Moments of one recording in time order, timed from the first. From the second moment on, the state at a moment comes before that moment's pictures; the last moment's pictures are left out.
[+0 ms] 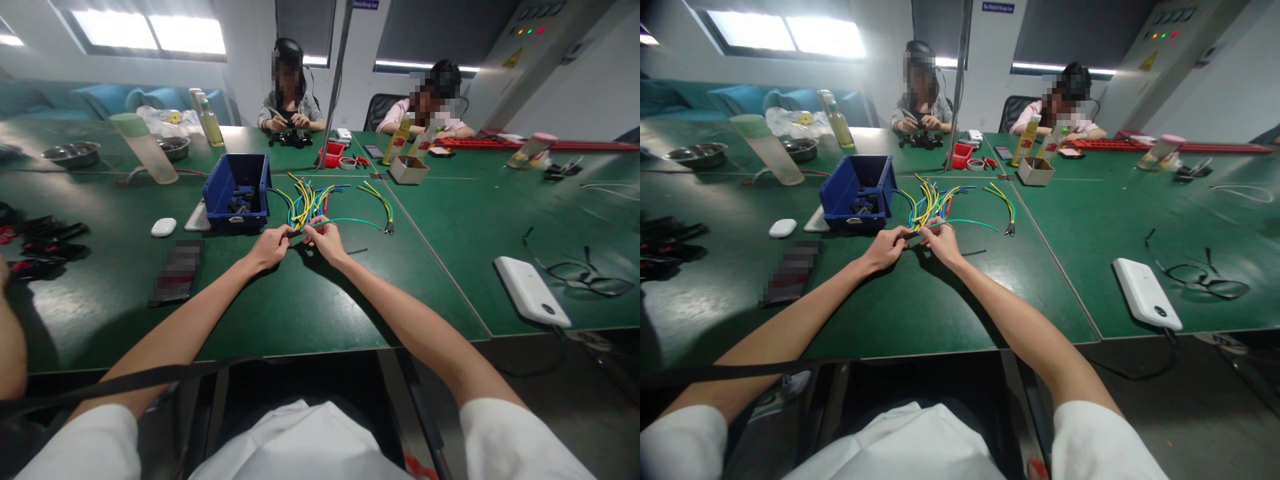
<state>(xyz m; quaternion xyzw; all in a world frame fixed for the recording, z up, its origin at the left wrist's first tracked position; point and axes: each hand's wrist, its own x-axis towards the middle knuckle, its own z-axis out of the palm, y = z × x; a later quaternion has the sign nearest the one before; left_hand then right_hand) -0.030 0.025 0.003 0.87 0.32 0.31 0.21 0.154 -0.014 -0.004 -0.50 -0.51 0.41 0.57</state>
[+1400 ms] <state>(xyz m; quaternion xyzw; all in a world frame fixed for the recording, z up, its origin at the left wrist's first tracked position) -0.030 0.027 0.002 0.87 0.31 0.30 0.23 0.154 -0.011 -0.009 -0.49 -0.53 0.40 0.56</state>
